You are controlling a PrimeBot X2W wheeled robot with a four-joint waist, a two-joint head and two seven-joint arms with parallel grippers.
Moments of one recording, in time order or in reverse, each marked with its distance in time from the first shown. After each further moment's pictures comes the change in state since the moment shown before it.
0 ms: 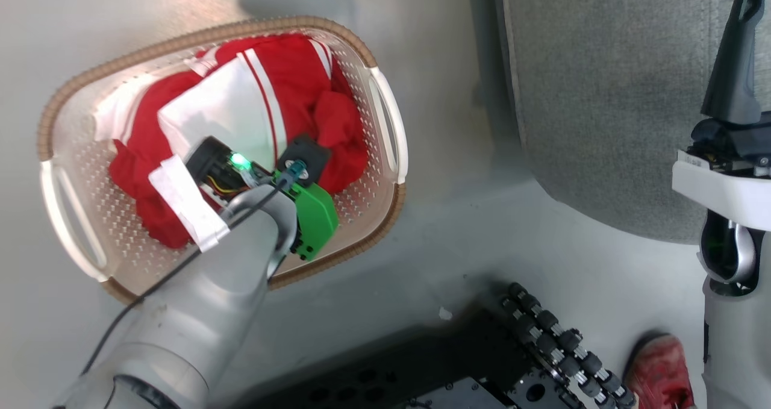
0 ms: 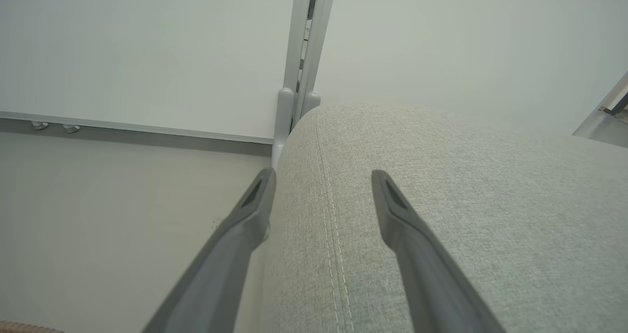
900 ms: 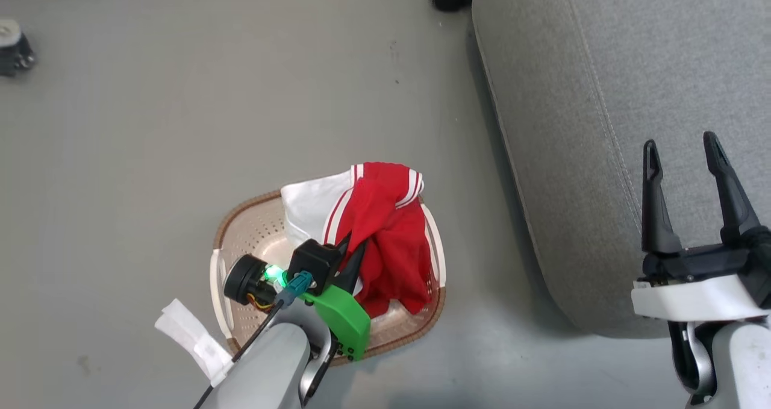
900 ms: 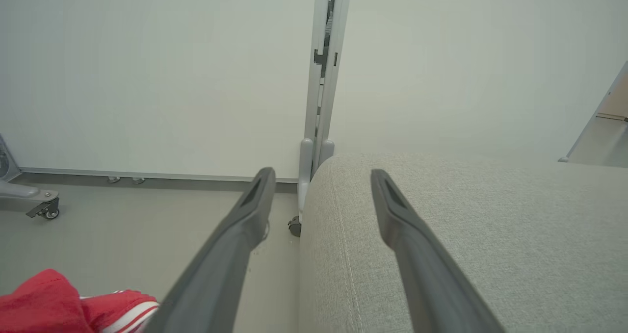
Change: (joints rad) left arm 0.466 -0.003 0.251 -0.476 0.016 0.048 0.000; right arm 0.309 -0.032 0.036 0.133 -0.034 0.000 0.000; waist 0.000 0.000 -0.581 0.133
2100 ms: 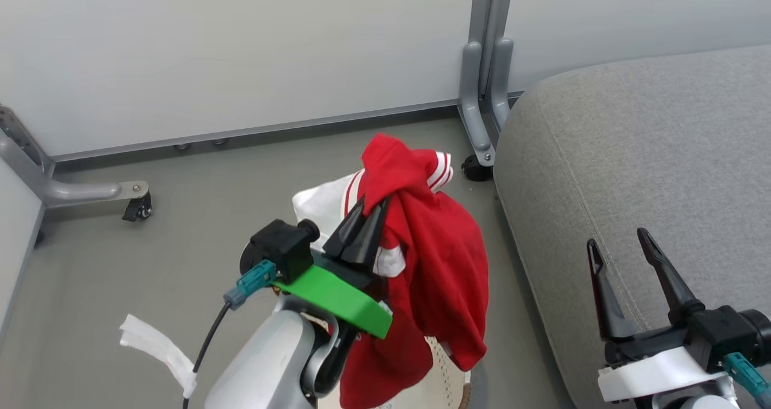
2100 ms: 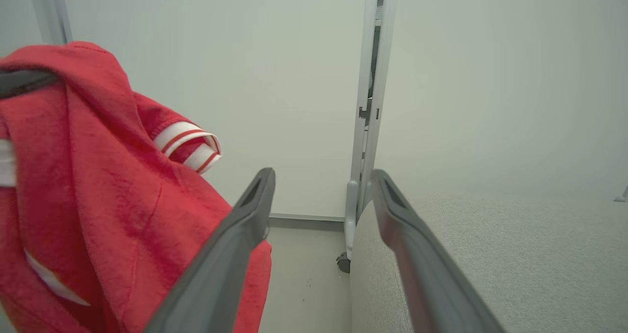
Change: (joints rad) left arm 0.108 -0.003 0.078 -0.396 -0.241 -0.050 0.000; right arm 0.197 -0.026 0.116 0.059 0.036 0.000 0.000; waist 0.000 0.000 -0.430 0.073
